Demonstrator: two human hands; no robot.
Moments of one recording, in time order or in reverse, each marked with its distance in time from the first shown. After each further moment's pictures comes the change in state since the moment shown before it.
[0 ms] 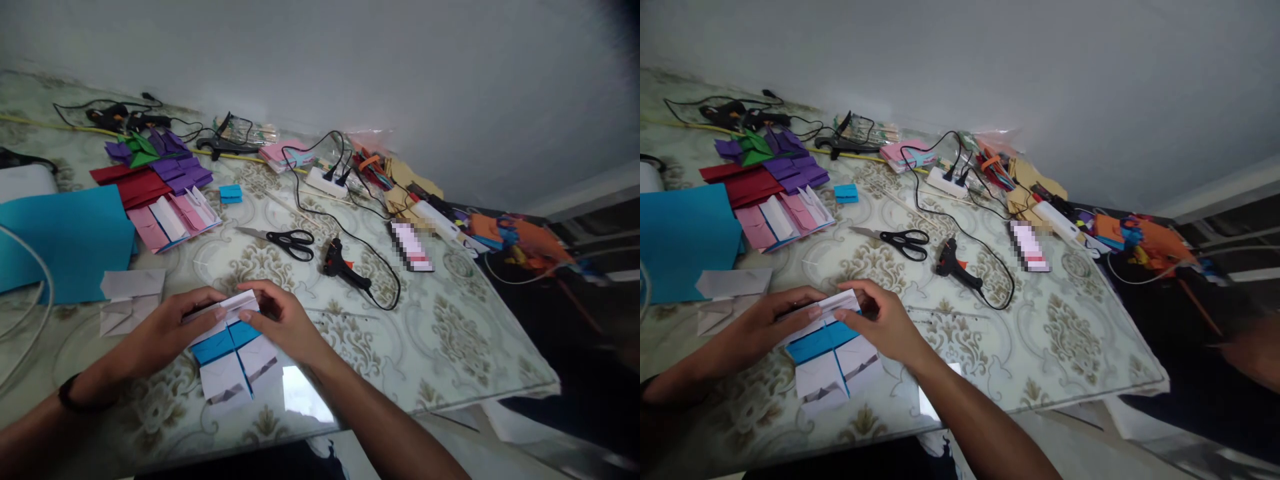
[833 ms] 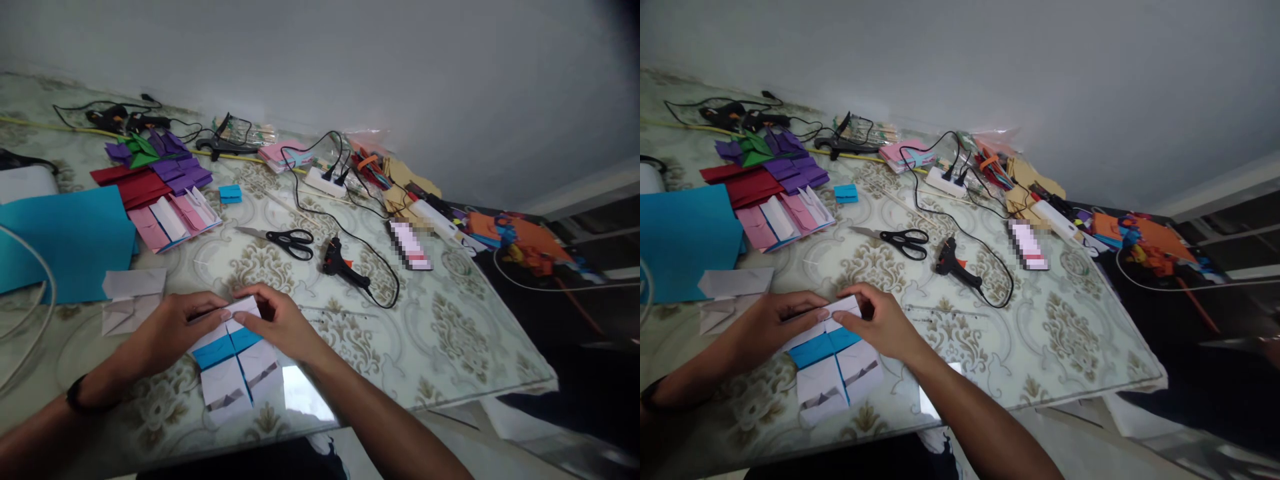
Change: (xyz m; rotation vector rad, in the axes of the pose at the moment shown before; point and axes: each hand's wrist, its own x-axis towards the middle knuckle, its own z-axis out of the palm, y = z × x) left_hand 0.001 -0.008 0.007 0.090 0.069 -0.032; right_hand 0.003 0.010 0.000 -0.159 -0.032 0.049
